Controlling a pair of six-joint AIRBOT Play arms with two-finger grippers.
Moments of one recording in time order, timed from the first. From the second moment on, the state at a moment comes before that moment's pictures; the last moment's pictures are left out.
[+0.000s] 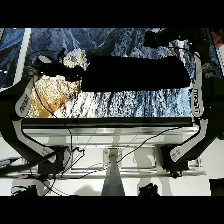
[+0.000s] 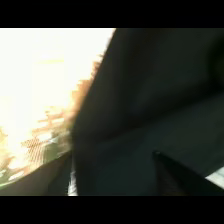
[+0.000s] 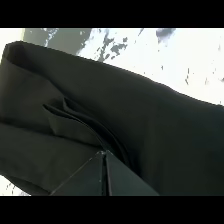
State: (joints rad) left arm -0.01 -1.83 1.35 0.70 -1.04 -1.17; right arm 0.07 -1.84 1.99 -1.08 1.25 1.45
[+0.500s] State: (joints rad) left arm -0.04 -1.75 1.41 0.63 -1.03 -1.12; right arm 0.12 -1.88 1.99 -1.13 1.19 1.45
